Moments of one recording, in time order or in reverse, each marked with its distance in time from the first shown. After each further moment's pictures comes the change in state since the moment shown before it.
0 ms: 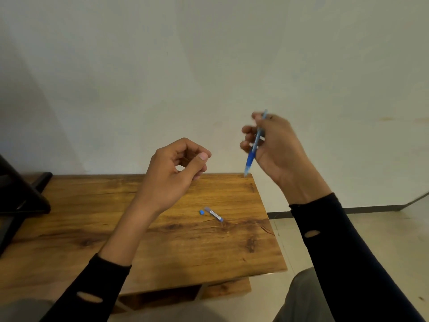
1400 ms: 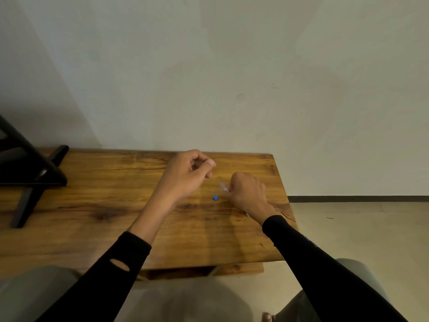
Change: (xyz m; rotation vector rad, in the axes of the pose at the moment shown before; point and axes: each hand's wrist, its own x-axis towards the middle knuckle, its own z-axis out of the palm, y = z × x) left_hand -0.001 -0.098 0.006 0.132 -0.017 -0.378; right_hand 0.045 0.230 -0.034 -1.569 -0.174 -0.215
